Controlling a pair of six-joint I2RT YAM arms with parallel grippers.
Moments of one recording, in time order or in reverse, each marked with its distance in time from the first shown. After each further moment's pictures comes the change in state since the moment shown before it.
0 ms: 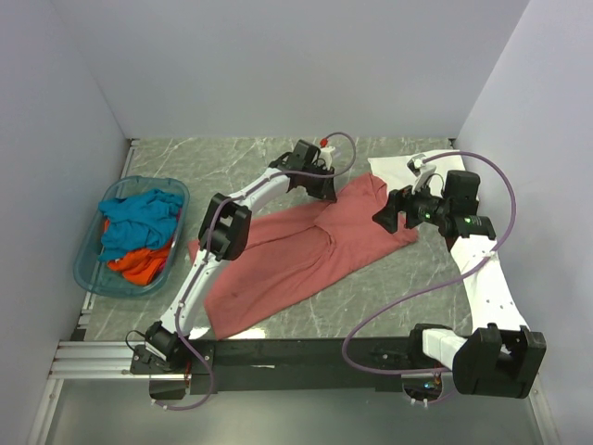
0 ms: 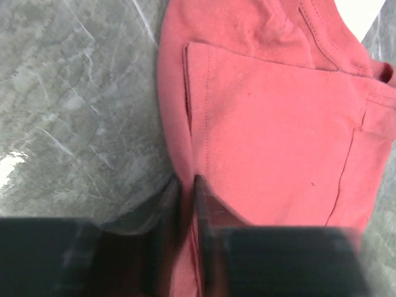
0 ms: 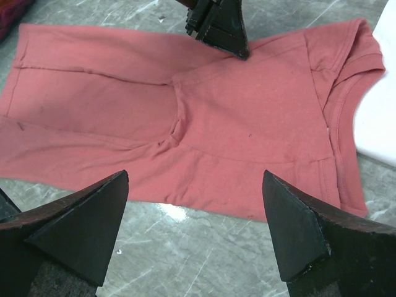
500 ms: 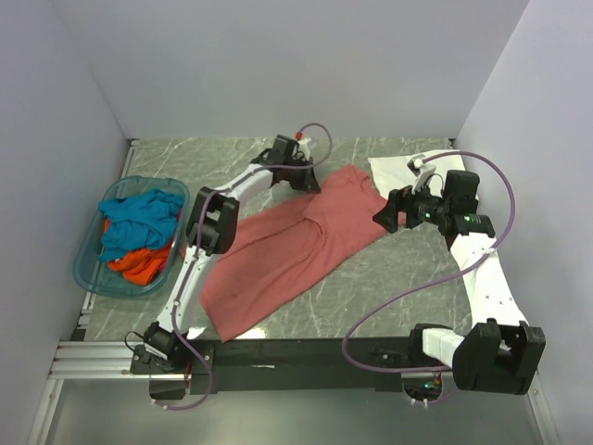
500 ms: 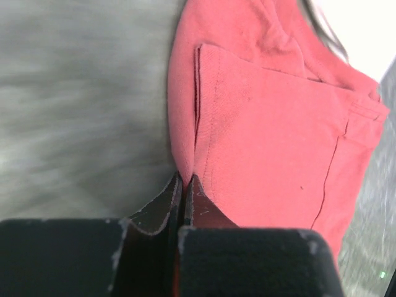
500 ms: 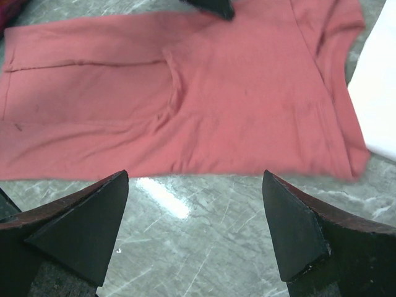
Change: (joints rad) left arm 0.096 -0.043 -0.119 0.112 0.006 -0.116; right arm -0.008 0.020 0.000 -0.002 0.000 0.000
